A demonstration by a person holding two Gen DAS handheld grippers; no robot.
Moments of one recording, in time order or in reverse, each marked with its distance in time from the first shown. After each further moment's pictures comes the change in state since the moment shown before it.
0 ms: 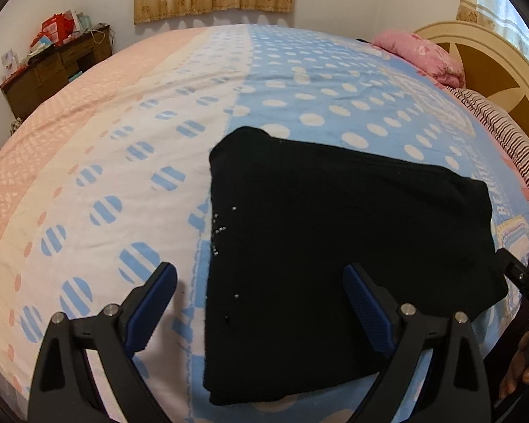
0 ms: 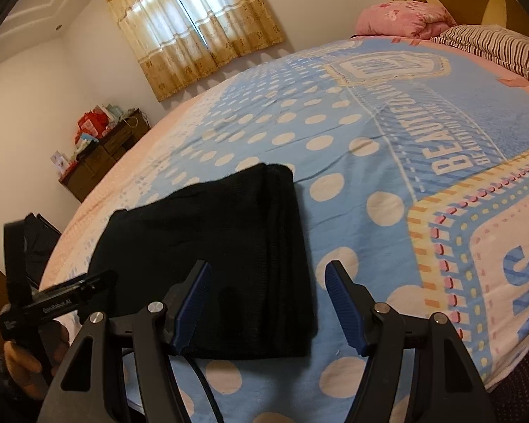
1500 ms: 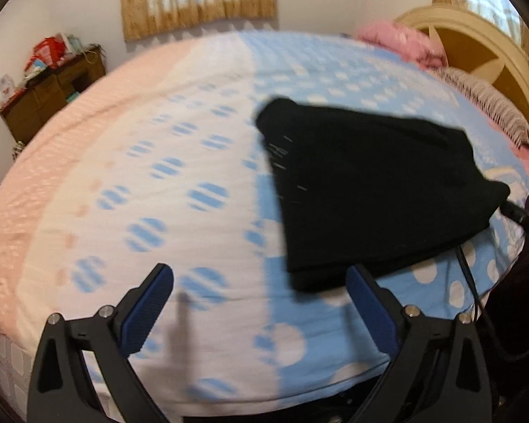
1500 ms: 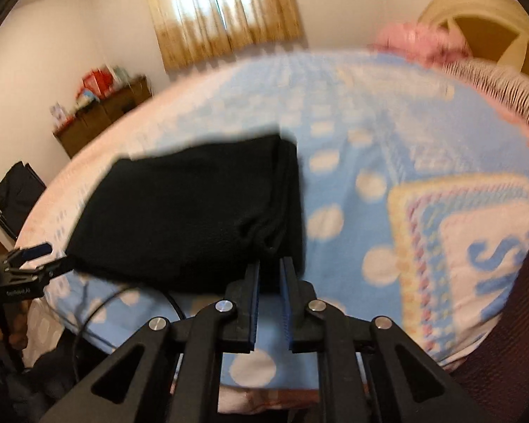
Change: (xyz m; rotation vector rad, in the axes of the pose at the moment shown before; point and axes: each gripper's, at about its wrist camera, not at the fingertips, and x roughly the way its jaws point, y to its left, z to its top) left arm -0.051 0.047 -0.052 0.093 -0.050 0.005; right arm -0.036 0.020 -0.030 -0.193 -0.007 -0.084
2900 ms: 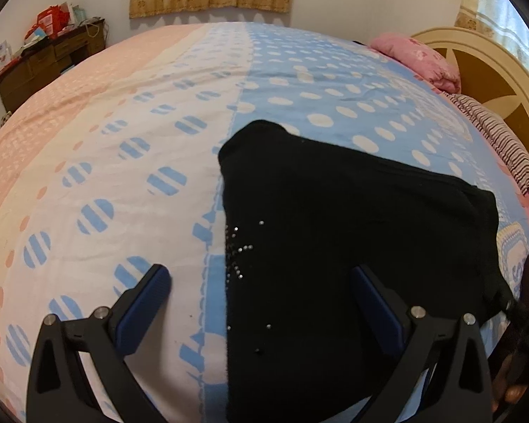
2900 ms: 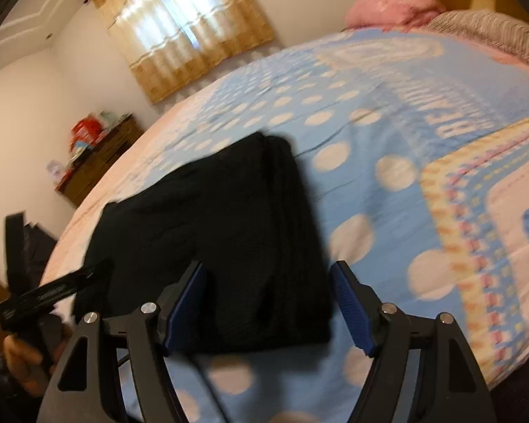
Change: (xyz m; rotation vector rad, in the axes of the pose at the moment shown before) left arm 0.071 -0.021 0.054 -0.117 0.055 -0.065; right arm 0.051 -0.011 0.001 0.234 0.022 0.087
